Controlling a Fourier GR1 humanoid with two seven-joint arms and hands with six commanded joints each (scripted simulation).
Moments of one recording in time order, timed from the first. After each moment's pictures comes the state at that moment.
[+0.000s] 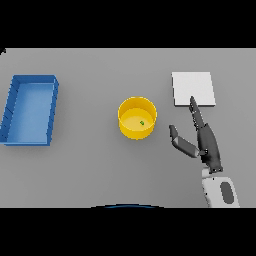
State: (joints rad) left arm -1.22 0.58 -0.37 -0.05 0.15 0.24 0.17; right arm 0.04 -0.07 0.12 -1.65 0.22 -0.02 -0.15
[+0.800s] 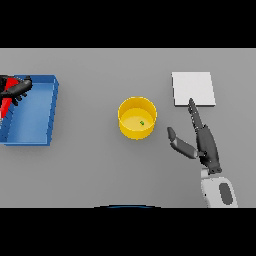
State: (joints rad) left arm -0.60 0.83 -0.56 -1.07 0.41 0.26 0.47; right arm 0.05 -0.07 0.13 -1.65 0.24 -0.03 -0.16
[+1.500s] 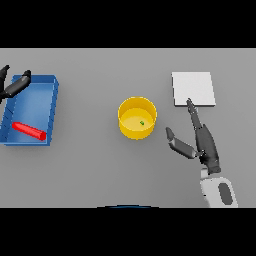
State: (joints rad) left arm -0.61 0.86 -0.59 -1.07 0.34 0.26 0.42; right arm 0.04 -0.09 0.15 -1.66 0.30 -0.04 -0.11
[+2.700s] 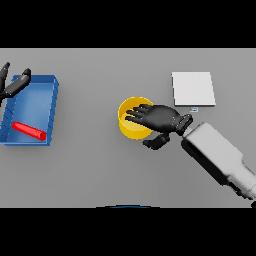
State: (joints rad) left arm -0.59 0.85 -0.56 -1.10 0.39 0.26 0.38; right arm -0.62 -0.40 0.67 -1.28 0.88 0.42 -0.22
